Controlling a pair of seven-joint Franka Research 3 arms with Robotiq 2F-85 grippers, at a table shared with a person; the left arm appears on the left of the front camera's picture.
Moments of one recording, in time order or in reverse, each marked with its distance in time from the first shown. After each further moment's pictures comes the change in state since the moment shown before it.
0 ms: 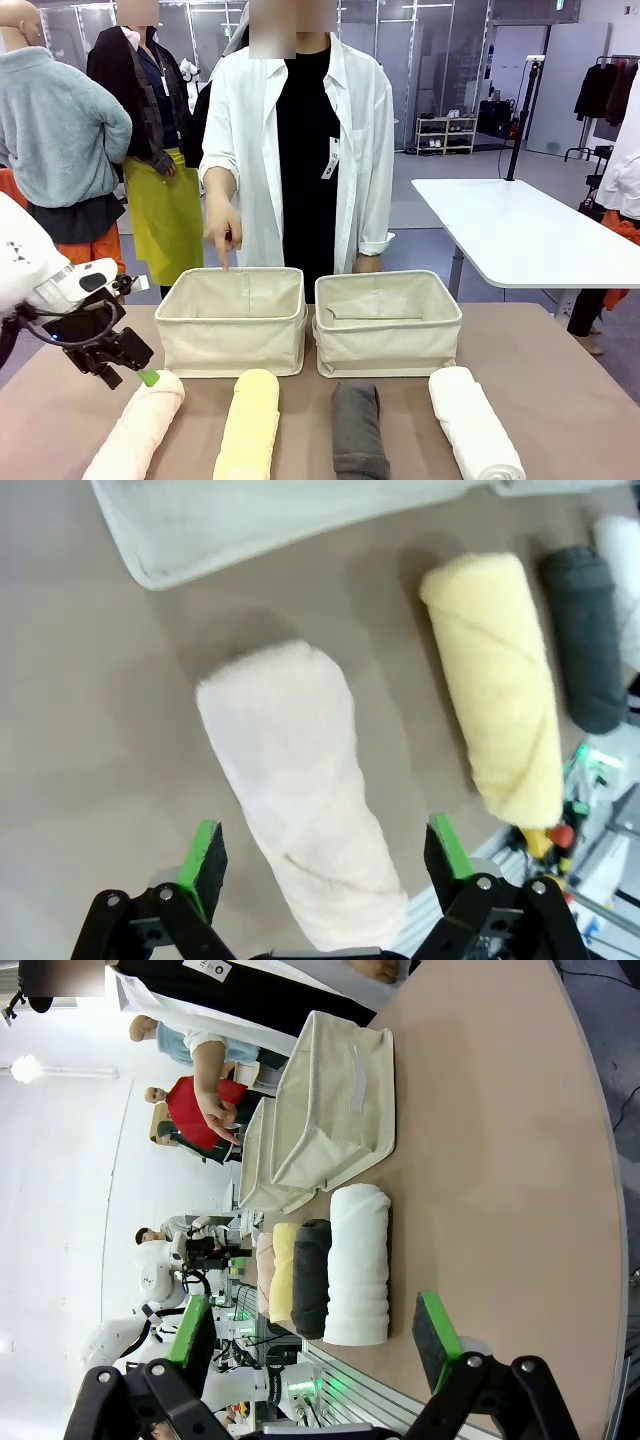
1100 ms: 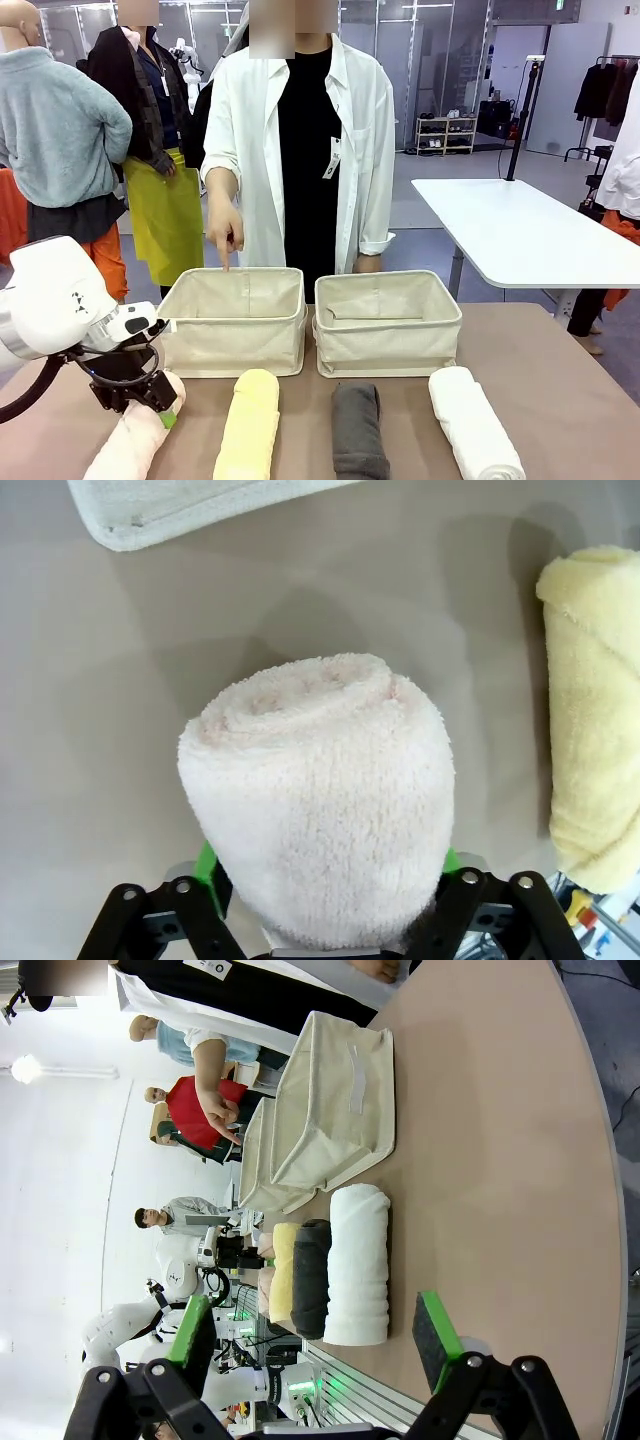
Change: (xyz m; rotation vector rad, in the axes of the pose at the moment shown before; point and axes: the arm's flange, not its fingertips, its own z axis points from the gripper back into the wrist) left arm 0.004 0.003 -0.081 0.088 0.126 0.041; right arm 0.000 0.000 0.000 0.000 0.000 0.000
